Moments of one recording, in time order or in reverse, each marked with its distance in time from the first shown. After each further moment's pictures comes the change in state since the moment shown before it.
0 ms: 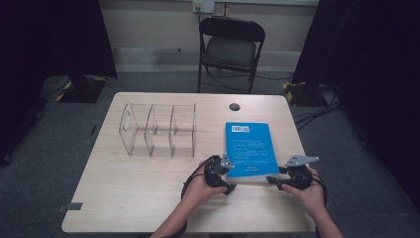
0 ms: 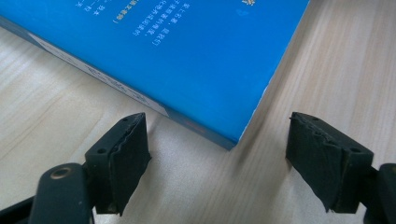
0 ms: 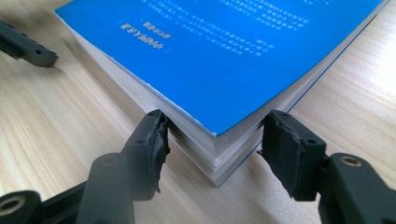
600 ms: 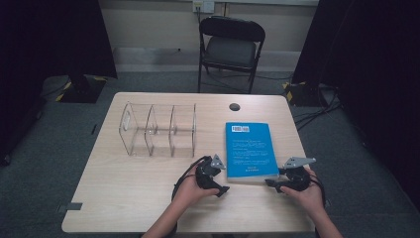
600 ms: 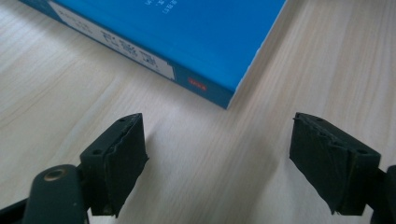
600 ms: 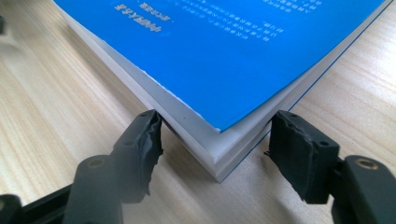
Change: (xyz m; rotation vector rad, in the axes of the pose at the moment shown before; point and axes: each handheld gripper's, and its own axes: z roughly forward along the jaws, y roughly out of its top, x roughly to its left) left arm 0.005 -0.014 -0.016 0.003 -0.021 -0.024; right arm -0.002 -0.006 0.009 0.021 0.012 -0.015
